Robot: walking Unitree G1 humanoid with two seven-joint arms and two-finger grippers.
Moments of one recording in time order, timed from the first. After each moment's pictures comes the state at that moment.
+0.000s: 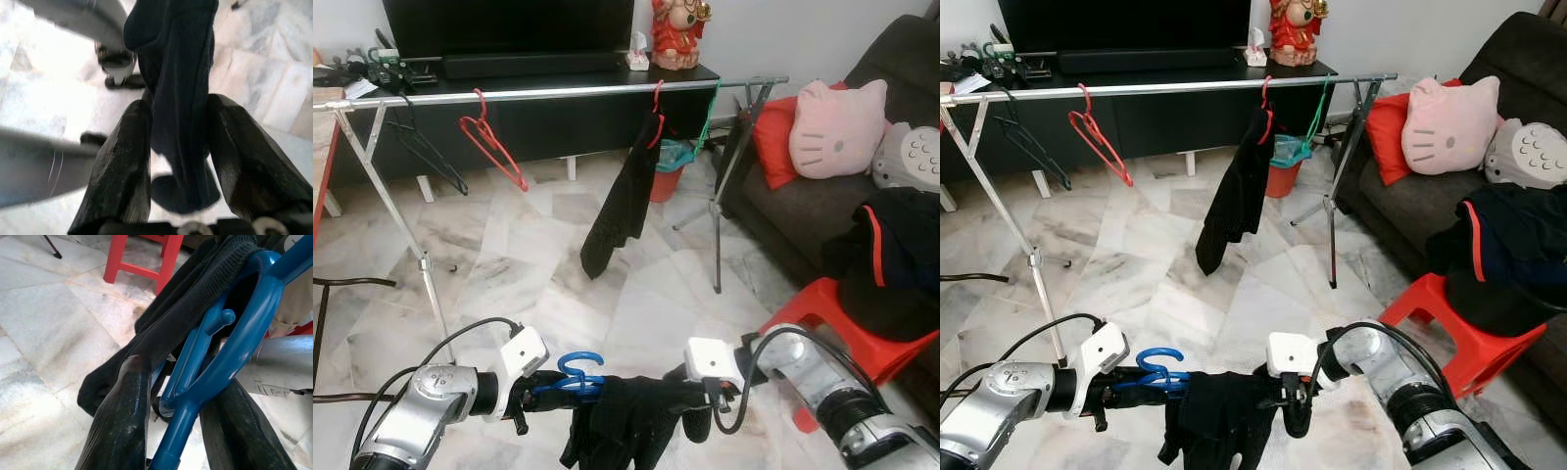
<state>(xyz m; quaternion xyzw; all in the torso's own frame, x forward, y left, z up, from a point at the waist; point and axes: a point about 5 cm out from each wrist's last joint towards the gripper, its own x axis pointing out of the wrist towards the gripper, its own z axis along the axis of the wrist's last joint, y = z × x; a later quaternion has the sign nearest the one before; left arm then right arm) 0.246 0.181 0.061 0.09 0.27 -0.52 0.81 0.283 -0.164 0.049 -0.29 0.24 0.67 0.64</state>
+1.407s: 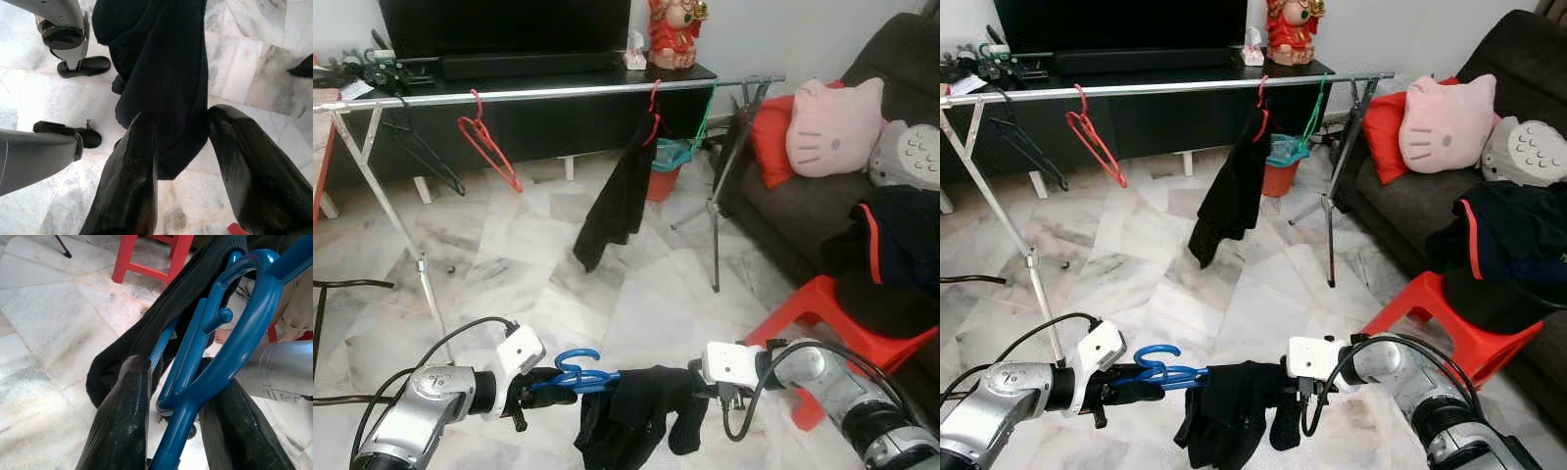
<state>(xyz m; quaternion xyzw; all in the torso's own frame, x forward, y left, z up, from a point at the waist) 0.248 0.185 0.058 0.09 0.27 -0.50 0.82 0.283 -0.186 0.037 -0.36 0.23 0.57 0.71</state>
